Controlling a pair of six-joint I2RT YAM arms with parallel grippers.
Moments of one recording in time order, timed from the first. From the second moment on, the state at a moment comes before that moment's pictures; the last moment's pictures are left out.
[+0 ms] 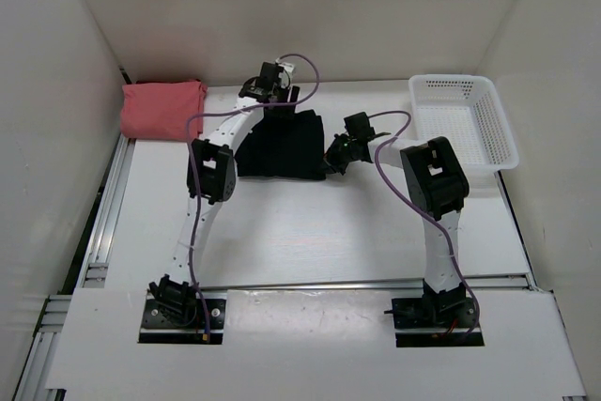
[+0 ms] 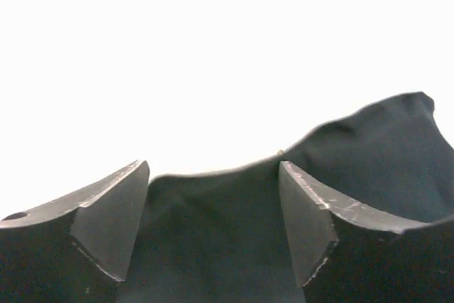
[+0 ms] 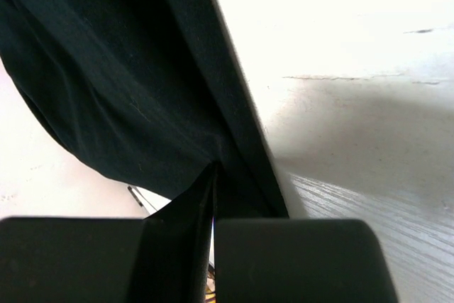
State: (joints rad) left arm -0.37 2.62 2.44 -0.60 -0.03 0.00; right arm 0.42 2.16 1.38 -0.16 -0.54 1.00
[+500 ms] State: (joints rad) left arm -0.12 2.12 2.07 -0.72 0.29 0.00; right arm 0.42 2.15 1.66 -0.43 -0.37 0.77
